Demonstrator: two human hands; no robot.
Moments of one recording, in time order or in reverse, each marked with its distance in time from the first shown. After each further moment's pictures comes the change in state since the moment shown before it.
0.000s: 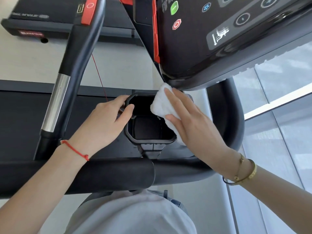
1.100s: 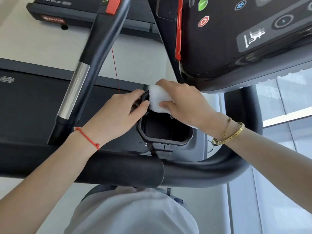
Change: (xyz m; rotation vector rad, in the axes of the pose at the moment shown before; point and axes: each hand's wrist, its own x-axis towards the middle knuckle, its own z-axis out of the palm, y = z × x) left_hand 0.007 -0.006 -0.002 0.019 0.000 0.018; right_hand 0.090 -0.008 0.015 0.013 -0.310 -0.054
